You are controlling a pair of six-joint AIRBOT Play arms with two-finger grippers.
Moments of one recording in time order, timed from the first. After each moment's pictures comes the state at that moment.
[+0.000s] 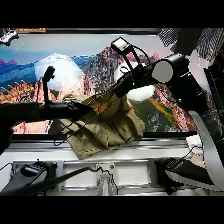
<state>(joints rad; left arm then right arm) -0.28 -0.80 0.82 -2.61 1.06 1.99 0.53 -1.27 1.50 -1.31 1.25 1.30</state>
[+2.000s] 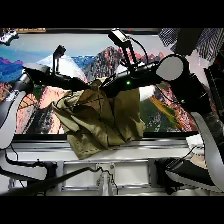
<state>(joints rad) -0.04 -1.62 1.30 -2.98 1.66 2.62 0.53 -1.26 1.50 -0.91 1.20 1.27</state>
